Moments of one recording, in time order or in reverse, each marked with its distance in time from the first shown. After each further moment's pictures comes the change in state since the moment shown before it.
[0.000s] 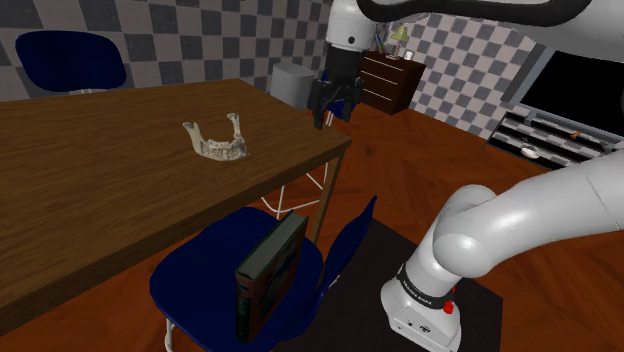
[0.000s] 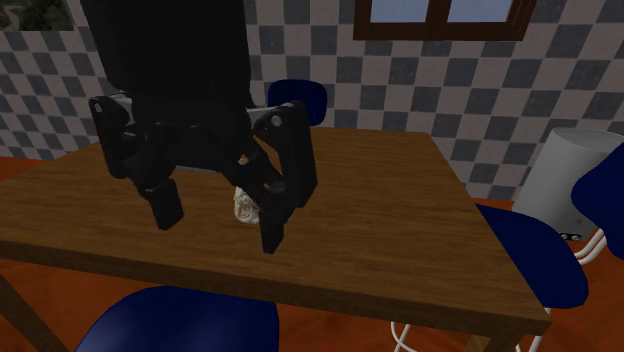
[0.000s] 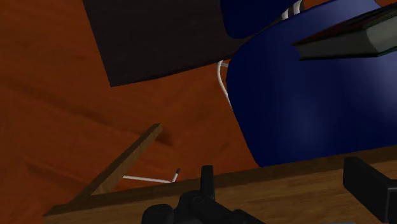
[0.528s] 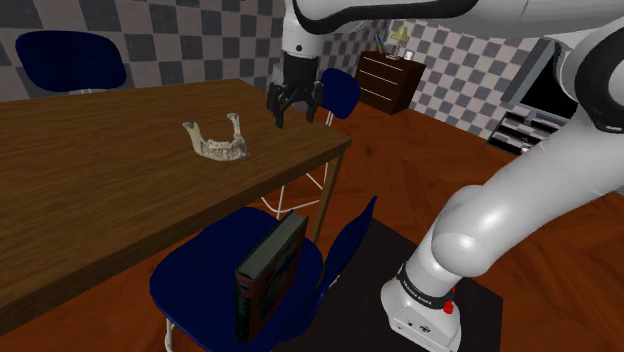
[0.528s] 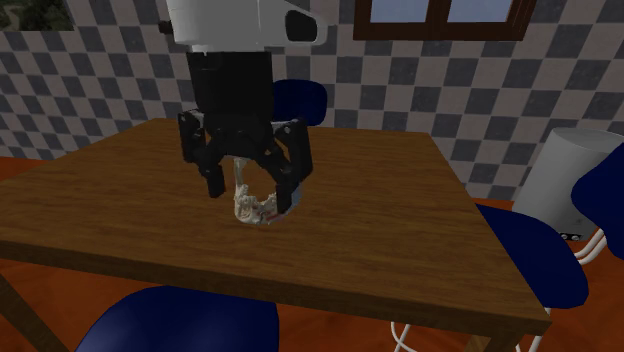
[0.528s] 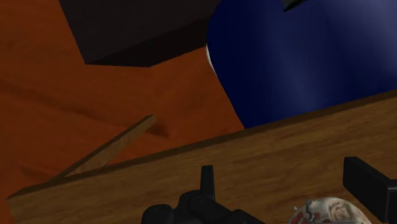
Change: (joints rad) arm -0.025 0.304 0.040 0.161 -0.010 0.130 0.102
